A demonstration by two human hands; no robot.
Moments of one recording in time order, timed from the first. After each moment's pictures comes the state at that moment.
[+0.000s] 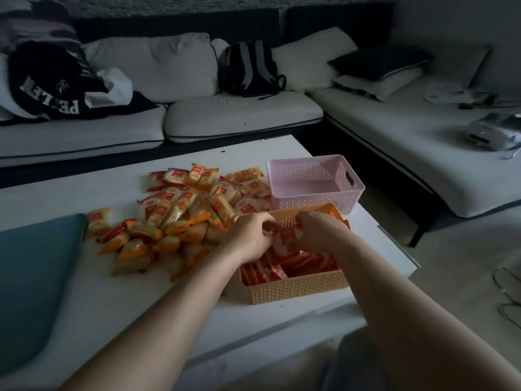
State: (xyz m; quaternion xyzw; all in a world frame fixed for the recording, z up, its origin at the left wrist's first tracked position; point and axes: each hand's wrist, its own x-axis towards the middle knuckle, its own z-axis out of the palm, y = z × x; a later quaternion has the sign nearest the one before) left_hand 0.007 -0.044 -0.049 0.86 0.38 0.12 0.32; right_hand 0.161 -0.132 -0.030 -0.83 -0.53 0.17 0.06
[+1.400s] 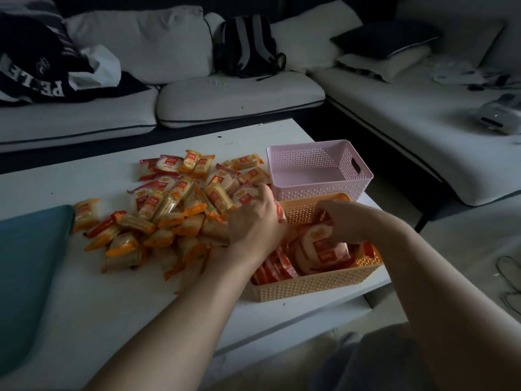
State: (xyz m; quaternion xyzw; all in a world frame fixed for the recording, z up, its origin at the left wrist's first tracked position) left_hand 0.039 -0.049 -0.060 0.87 0.46 0.19 0.05; right_hand 0.204 -0.141 -0.025 -0.80 -0.56 0.22 0.00
